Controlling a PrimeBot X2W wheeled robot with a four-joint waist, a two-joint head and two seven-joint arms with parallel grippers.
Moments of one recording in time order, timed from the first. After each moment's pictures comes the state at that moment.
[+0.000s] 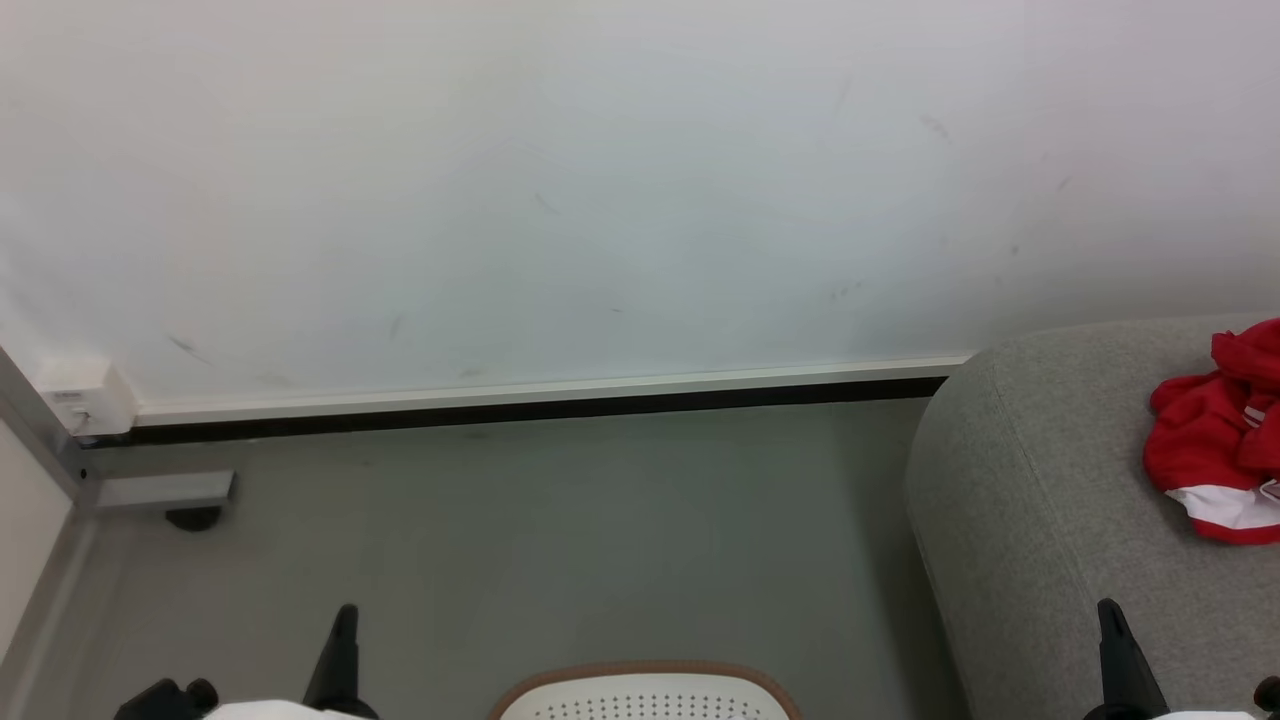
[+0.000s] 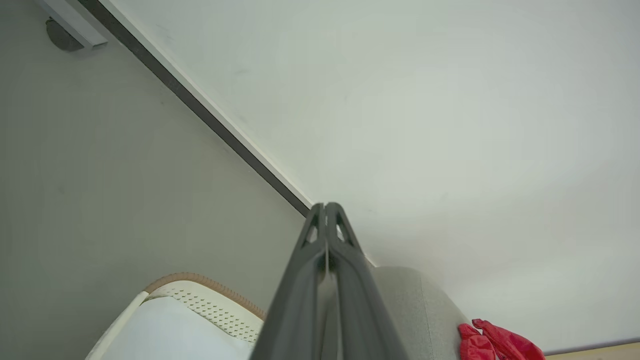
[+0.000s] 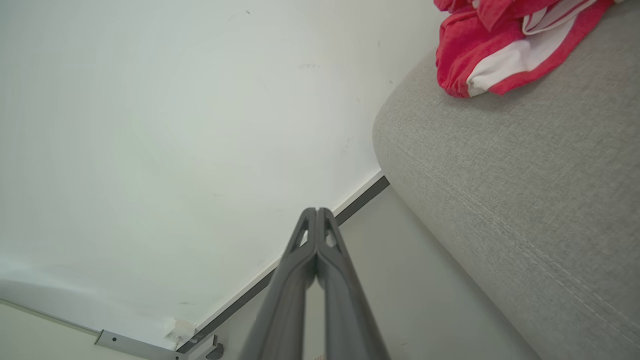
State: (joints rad) left arm -0.03 0.10 -0.04 0.26 -1.00 0.00 -0.07; right arm -0.04 -0.04 -0.04 0.33 0.89 0.13 -0.06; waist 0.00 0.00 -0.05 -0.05
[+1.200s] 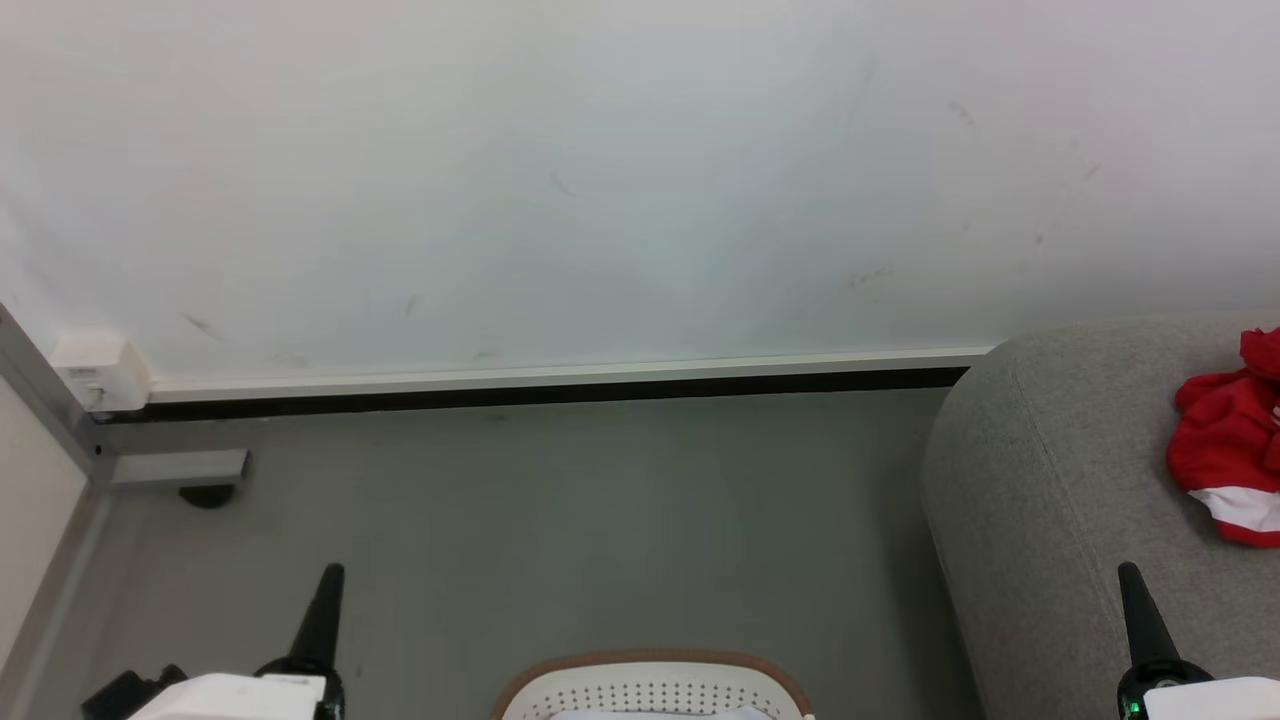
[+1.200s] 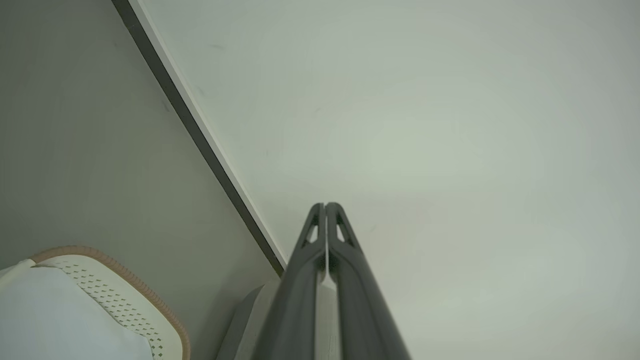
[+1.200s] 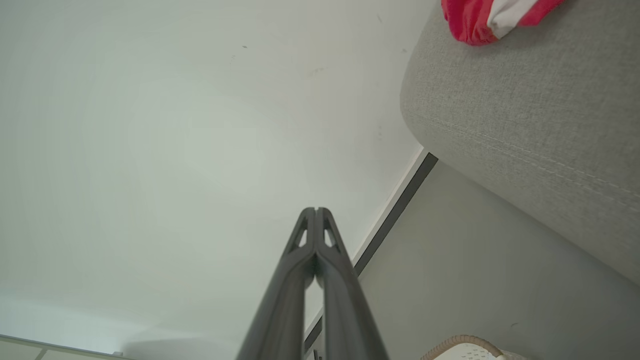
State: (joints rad) left arm -0.07 0.07 0.04 0.22 -1.33 -0.04 0.03; right arm -0.08 -0.05 -0.08 0.29 1.28 0.13 0.03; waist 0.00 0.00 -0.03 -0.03
